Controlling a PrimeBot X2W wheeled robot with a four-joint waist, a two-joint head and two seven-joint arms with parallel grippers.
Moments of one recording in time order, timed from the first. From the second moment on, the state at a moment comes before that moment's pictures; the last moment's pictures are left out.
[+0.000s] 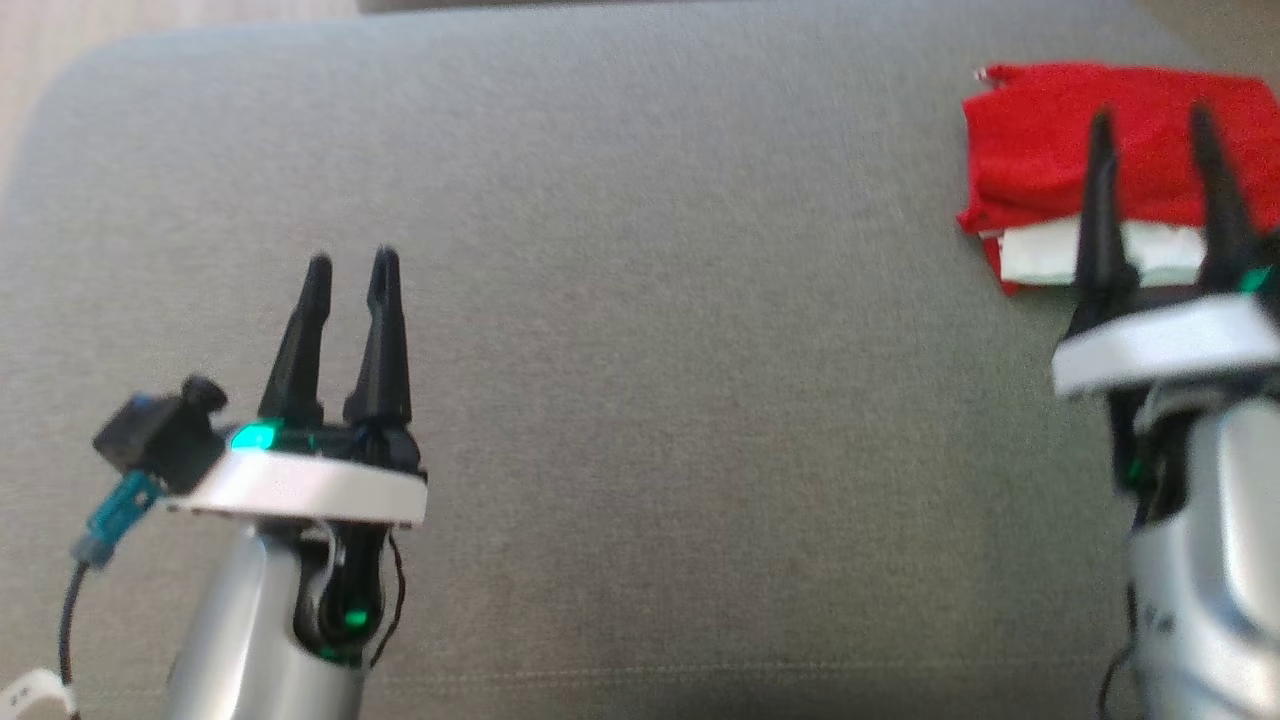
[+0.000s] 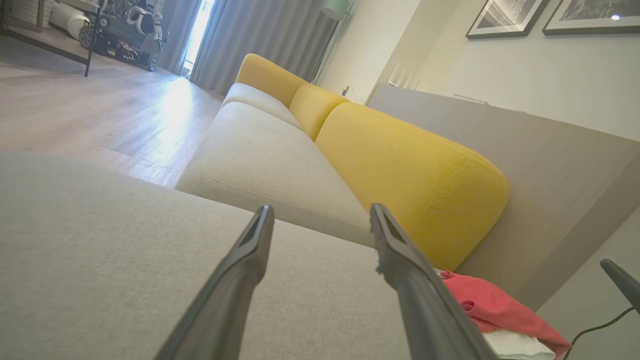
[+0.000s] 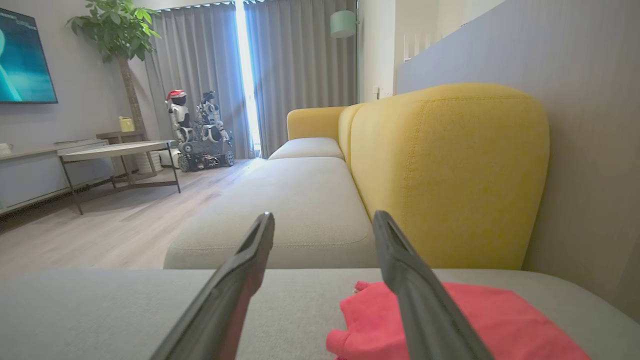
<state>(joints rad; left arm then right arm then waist) -0.22 0.05 -0.16 0.13 -0.55 -0.12 -0.26 -0.40 -0.09 -0.07 0.15 0.12 0.13 -0.07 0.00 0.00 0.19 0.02</state>
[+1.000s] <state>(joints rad) -0.02 0.05 -0.07 0.11 -0.47 -0.12 -0.26 -0.11 -0.05 -0.03 0.20 0.15 0.13 -0.23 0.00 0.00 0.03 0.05</state>
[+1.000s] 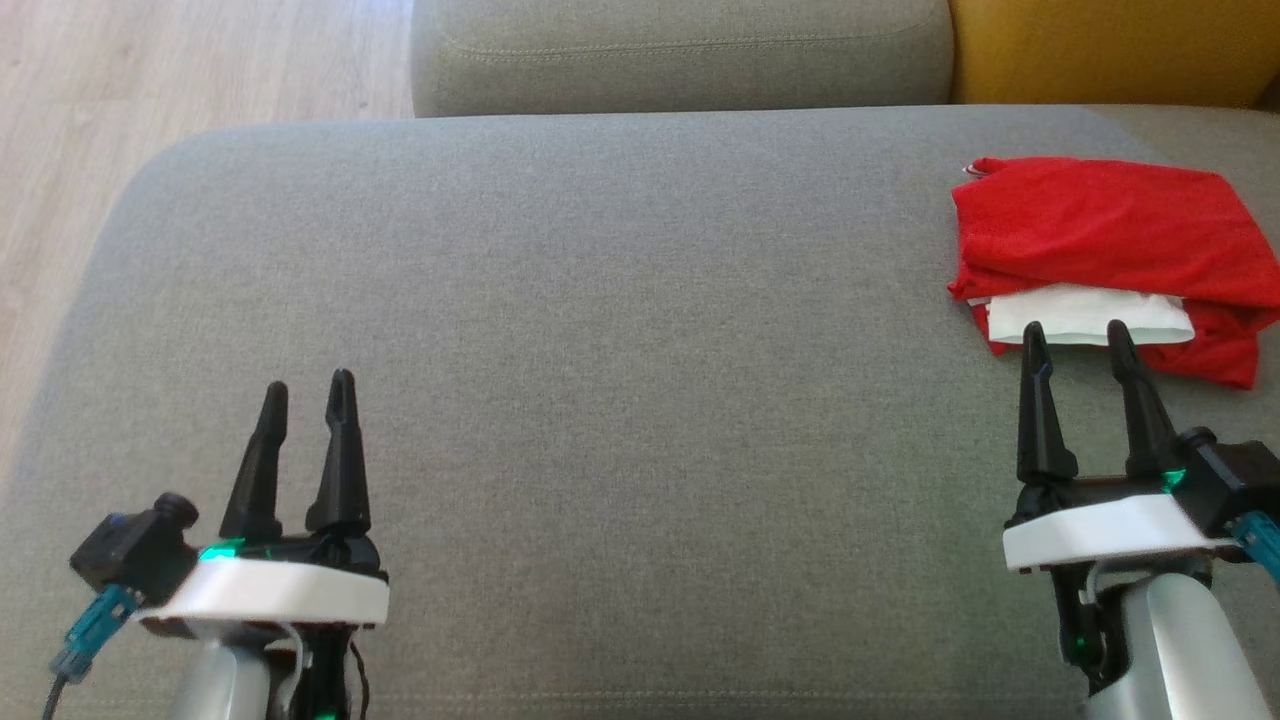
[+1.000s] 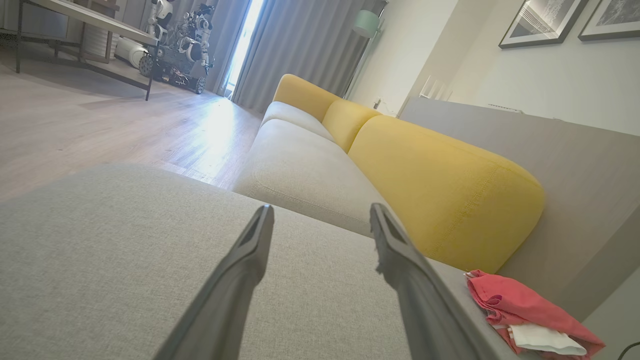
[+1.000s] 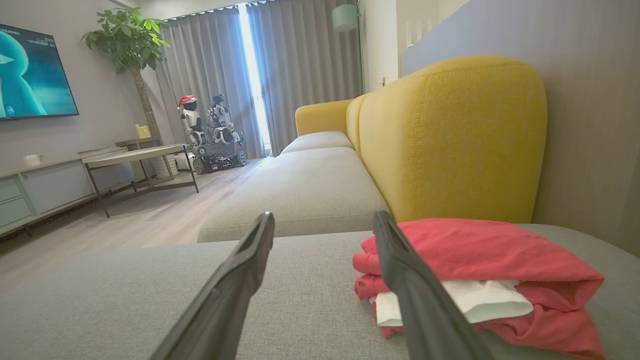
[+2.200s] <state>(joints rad) 0.05 0.05 -0.07 0.20 -0.62 -0.12 -0.23 -0.05 -0.04 -0.03 0.31 0.27 0.13 -0.21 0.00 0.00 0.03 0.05</state>
